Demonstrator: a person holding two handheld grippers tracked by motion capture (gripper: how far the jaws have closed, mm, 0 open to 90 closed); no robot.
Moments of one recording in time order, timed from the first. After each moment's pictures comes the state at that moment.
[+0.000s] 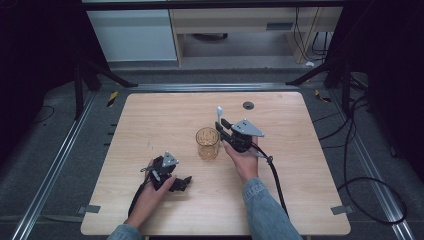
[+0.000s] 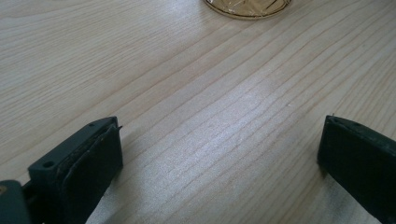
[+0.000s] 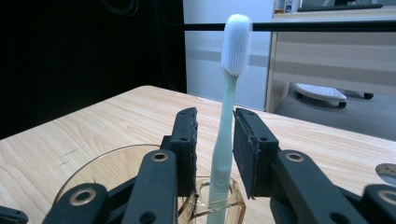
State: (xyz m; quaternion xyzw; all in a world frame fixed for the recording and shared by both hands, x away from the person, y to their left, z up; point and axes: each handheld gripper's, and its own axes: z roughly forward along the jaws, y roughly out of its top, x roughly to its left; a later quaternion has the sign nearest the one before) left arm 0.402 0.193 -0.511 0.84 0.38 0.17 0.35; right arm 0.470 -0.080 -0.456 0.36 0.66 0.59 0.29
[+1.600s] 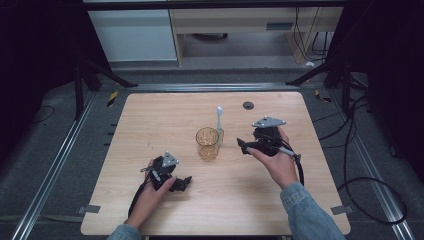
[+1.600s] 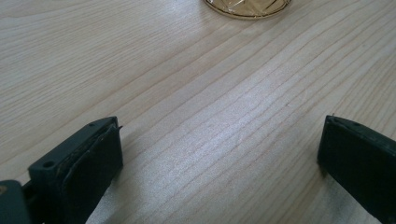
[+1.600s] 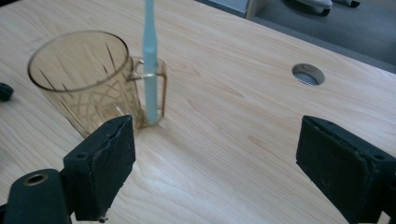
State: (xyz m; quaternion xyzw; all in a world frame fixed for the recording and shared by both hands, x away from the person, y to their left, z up) left arm 0.402 0.193 -0.511 0.84 0.38 0.17 0.35; right arm 0.443 -0.151 -0.409 0.41 0.78 0.40 0.24
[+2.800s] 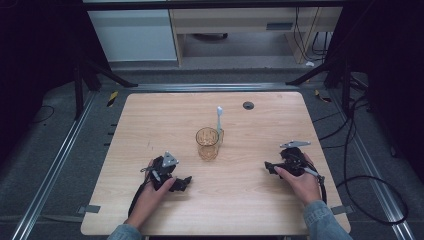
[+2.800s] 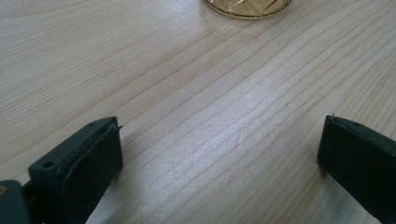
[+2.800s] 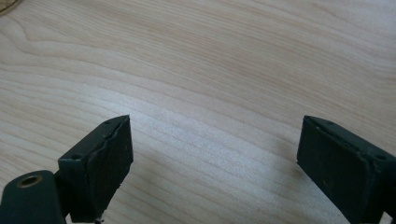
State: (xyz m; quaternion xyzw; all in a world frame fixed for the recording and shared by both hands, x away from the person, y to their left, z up) left arm 0.402 0.193 -0.511 0.84 0.38 0.17 0.35; right arm 0.427 -0.237 -0.496 0.52 0.77 0.32 0.17
